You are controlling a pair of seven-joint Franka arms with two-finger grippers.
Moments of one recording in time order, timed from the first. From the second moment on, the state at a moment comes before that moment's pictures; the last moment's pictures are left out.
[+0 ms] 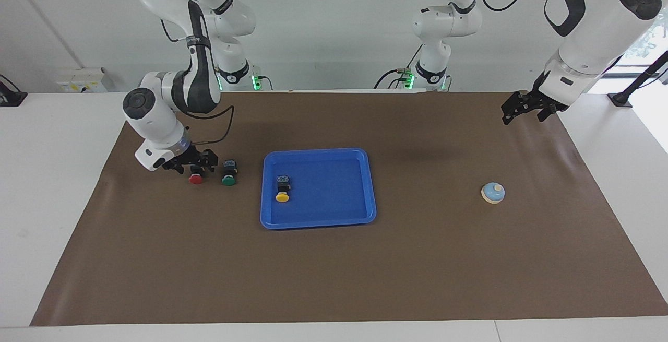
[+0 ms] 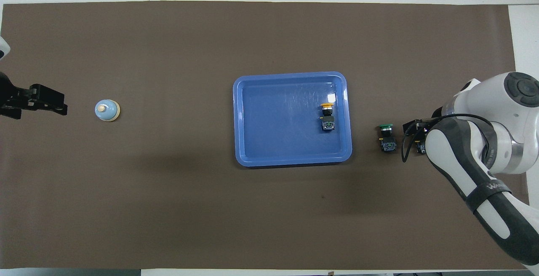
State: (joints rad) left arm 0.00 0.04 -0.02 -1.63 0.01 1.55 -0.02; right arm -0.03 0.13 -0.02 -2.19 0.01 2.22 -0.12
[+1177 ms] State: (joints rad) left arm 0.00 0.04 -0.02 -1.63 0.01 1.55 -0.02; right arm -0.09 0.10 -0.03 -2.30 0.01 2.30 -0.24
